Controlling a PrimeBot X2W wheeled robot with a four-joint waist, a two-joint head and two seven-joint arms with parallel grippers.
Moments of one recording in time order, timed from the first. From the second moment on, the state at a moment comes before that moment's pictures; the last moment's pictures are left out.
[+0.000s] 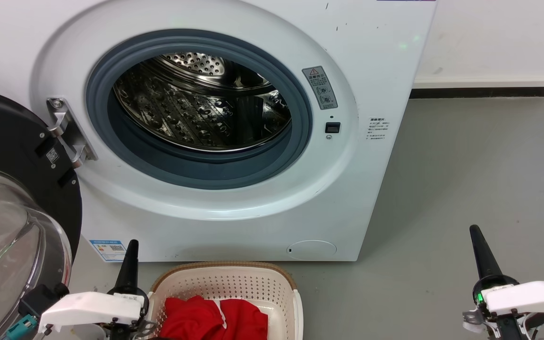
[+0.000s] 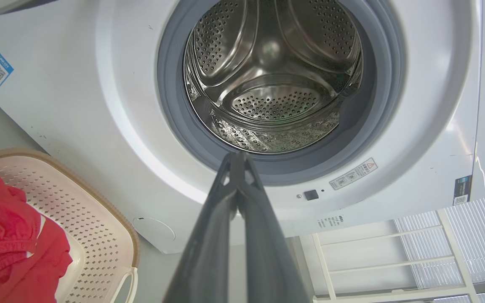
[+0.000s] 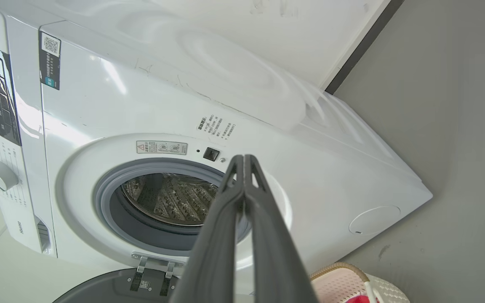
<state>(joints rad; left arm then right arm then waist) -0.04 0.06 0.08 0.20 -1.14 -0.10 0.00 -0.04 -0.06 -0.07 0.20 1.15 0.13 -0.02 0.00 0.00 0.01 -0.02</state>
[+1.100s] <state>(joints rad) -0.08 0.05 0.10 0.23 -1.45 -0.12 0.08 -0.08 -0.06 -0.09 0.23 1.46 0.13 0.06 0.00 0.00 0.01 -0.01</state>
